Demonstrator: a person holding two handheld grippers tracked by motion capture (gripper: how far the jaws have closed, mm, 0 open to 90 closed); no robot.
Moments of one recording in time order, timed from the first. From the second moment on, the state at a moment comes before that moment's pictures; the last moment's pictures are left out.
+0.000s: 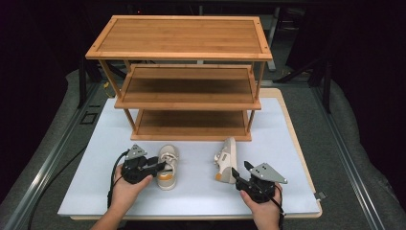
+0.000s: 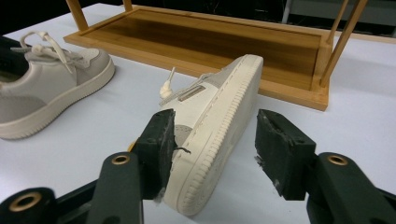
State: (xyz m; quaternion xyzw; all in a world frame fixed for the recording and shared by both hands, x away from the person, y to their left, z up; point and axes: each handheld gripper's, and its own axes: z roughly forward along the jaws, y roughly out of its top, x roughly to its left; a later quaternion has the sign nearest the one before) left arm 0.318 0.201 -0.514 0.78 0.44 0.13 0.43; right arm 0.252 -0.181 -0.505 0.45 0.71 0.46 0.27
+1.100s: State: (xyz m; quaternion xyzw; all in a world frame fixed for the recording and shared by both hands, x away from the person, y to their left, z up) left arm 0.310 0.203 -0.519 0.77 0.44 0.13 0.43; right arm 0.279 -0.174 -0.509 0.46 0.72 0.43 0.29
